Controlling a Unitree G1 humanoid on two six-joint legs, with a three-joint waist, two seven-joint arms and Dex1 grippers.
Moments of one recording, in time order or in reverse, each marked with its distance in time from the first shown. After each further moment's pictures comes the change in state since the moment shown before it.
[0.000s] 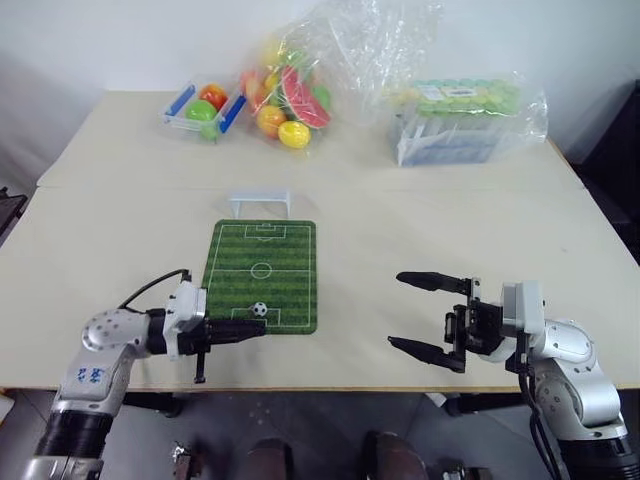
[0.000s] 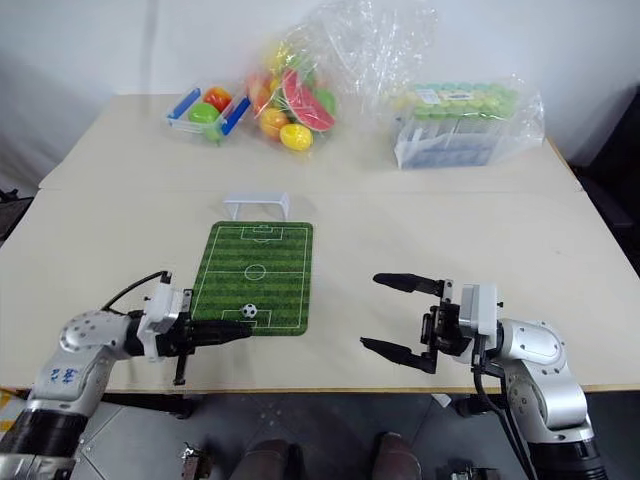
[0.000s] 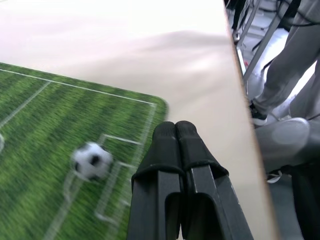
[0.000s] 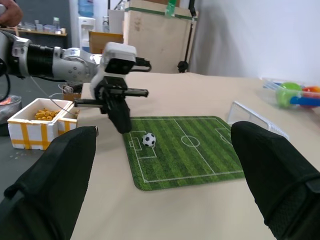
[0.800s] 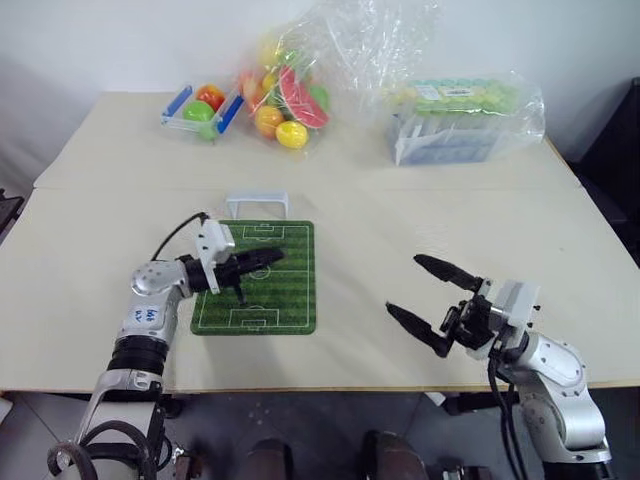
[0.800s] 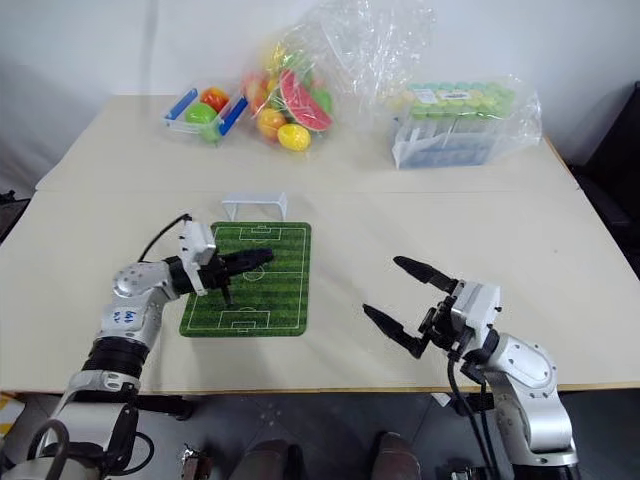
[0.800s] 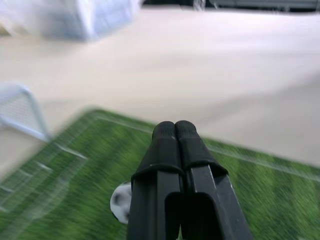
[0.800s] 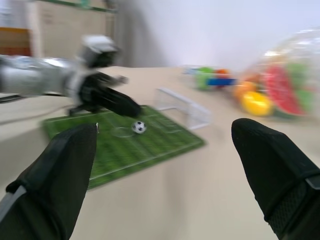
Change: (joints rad) left arm -0.309 -0.141 0.067 0.406 0.085 -0.226 0.184; right arm 0.079 0.166 -0.026 -0.033 -0.172 -0.105 -0.332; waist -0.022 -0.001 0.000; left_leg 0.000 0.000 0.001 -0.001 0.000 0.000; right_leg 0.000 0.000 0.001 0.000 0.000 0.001
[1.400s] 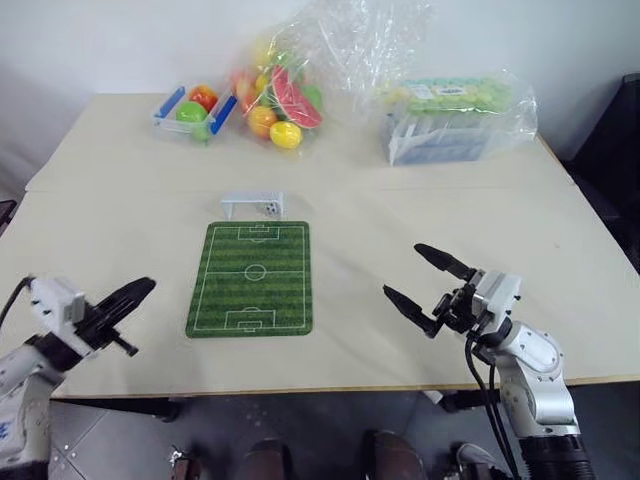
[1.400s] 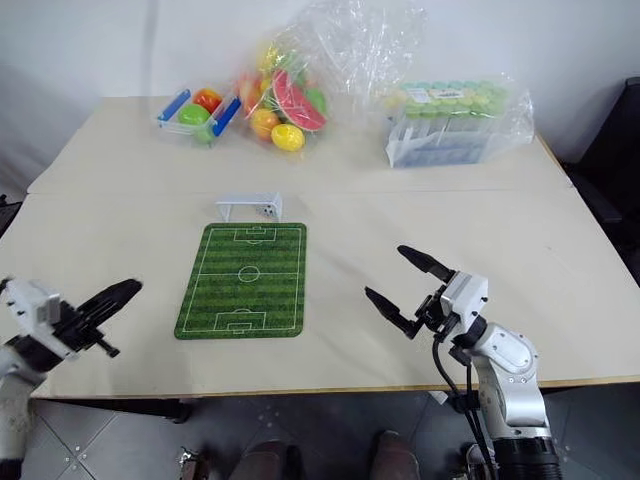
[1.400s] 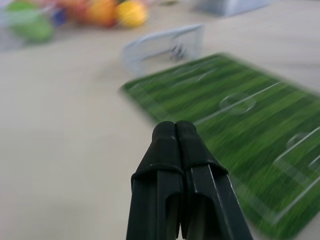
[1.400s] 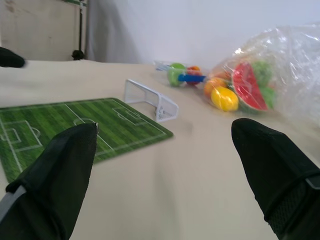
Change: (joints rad) left arm 0.652 0.117 0.479 -0.455 -0.171 0.222 0.287; right arm -0.118 0.020 0.021 0.274 -0.043 -0.159 0.032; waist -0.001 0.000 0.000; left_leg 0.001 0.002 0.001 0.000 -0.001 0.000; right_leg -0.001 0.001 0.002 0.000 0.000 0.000
